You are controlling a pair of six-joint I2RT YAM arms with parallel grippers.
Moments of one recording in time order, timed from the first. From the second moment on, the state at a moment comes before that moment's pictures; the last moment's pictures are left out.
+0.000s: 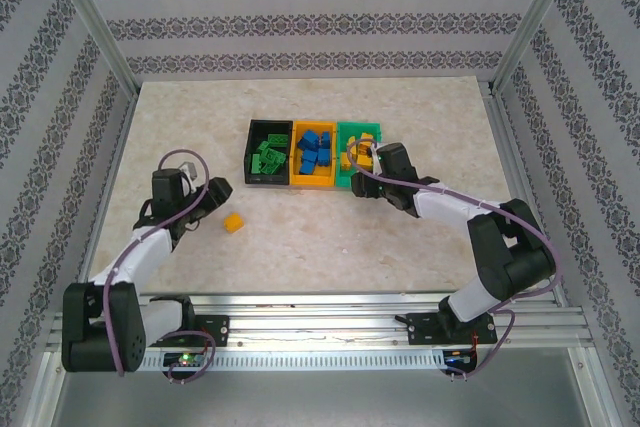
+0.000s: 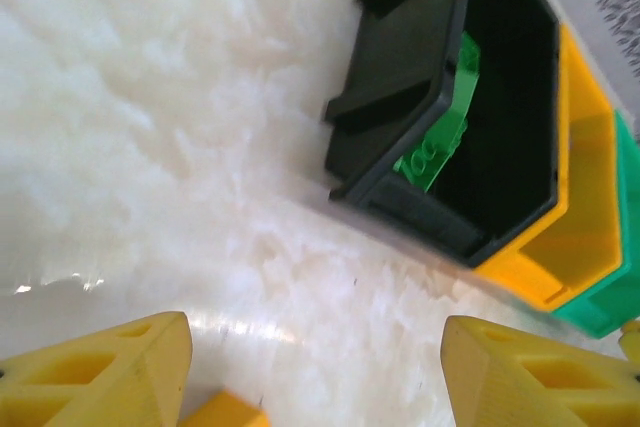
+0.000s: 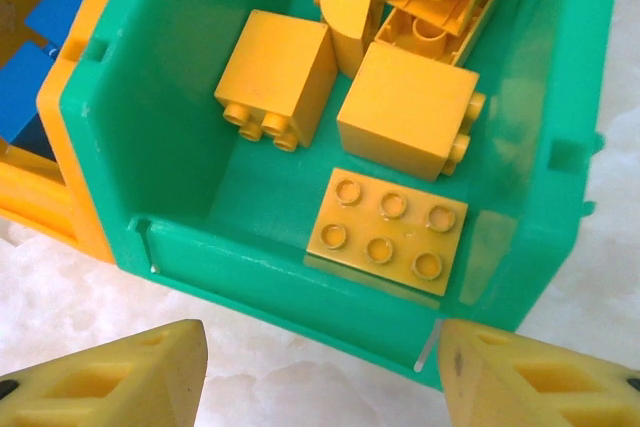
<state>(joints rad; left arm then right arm) 0.06 1.12 0.49 -0.11 0.37 -0.64 0.41 1.56 0.80 -0.04 -0.07 0.26</state>
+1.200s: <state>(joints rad) -0.18 1.42 0.78 -0.63 0.14 -0.60 0.41 1.50 0.75 0.02 -0.13 0.29</state>
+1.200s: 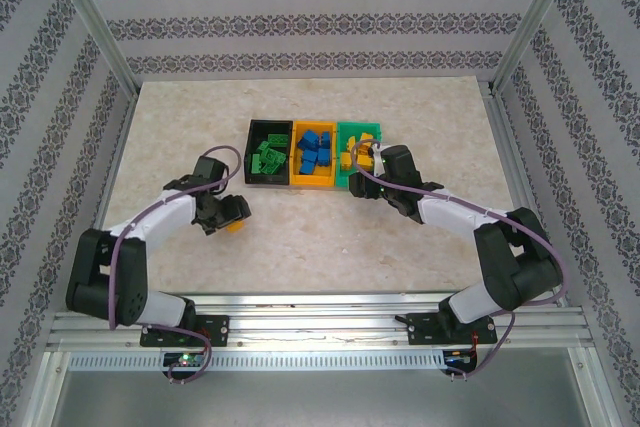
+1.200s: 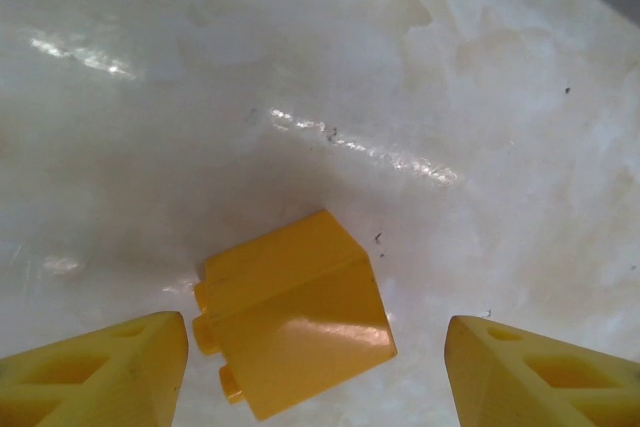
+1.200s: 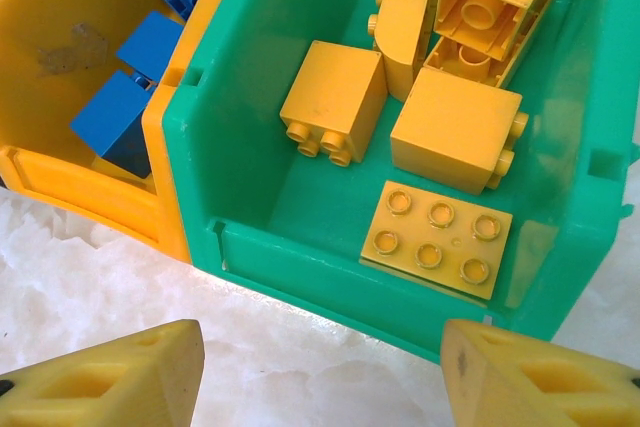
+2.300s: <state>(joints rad) -0.28 1.59 0.91 -0.75 -0.02 -0.50 0.41 1.52 0.75 0.02 -0.14 0.31</state>
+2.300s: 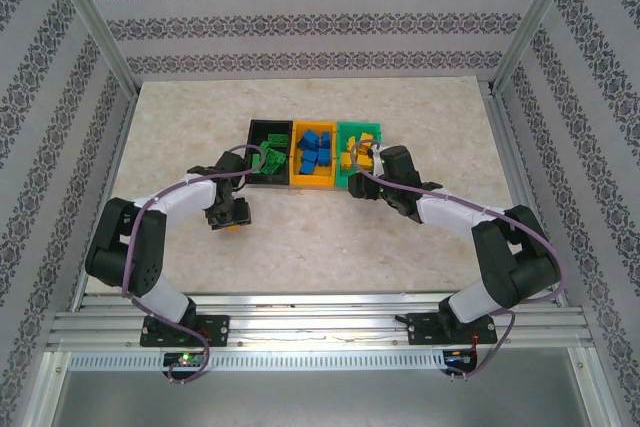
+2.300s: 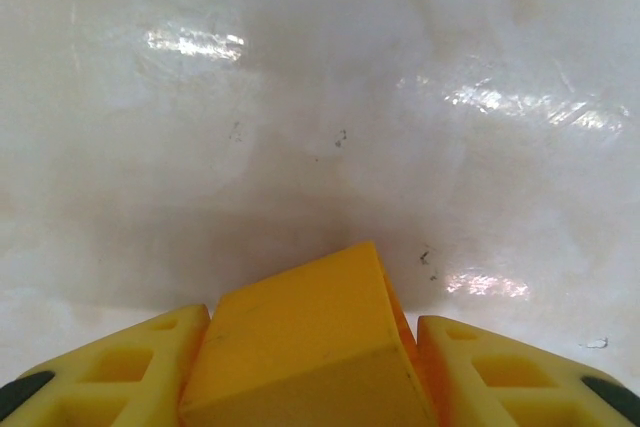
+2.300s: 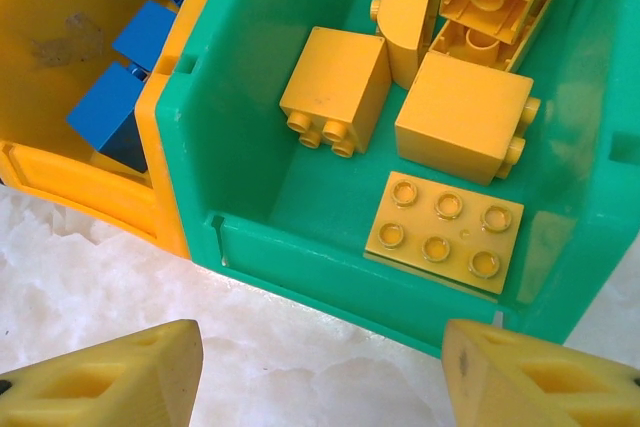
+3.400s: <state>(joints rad) -0.42 1.49 0.94 -0.53 0.19 -0.44 0.38 1.52 0.74 0.06 -0.18 0.35</state>
